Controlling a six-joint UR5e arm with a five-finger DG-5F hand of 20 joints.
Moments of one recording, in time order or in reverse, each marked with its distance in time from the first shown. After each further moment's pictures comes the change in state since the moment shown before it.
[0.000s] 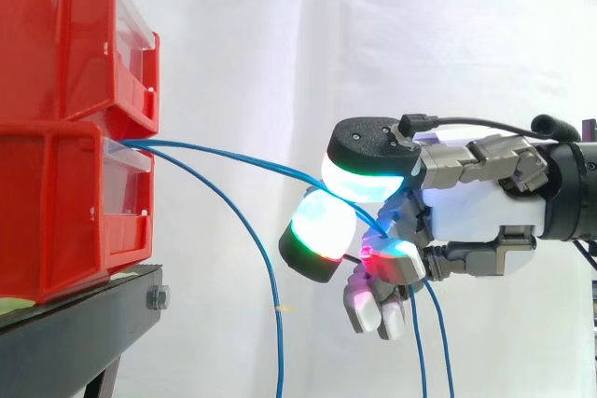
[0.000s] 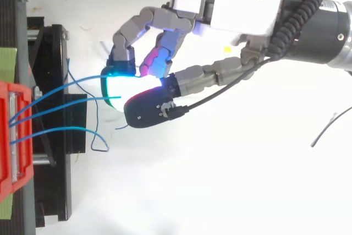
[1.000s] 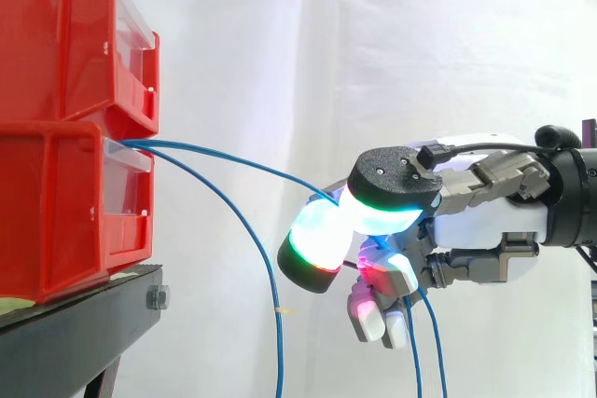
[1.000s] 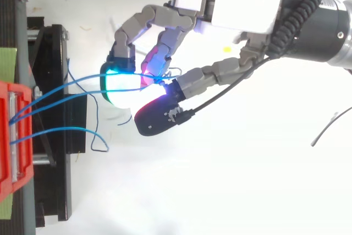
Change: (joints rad) arm -0.003 -0.001 -0.008 -0.002 0.001 0.003
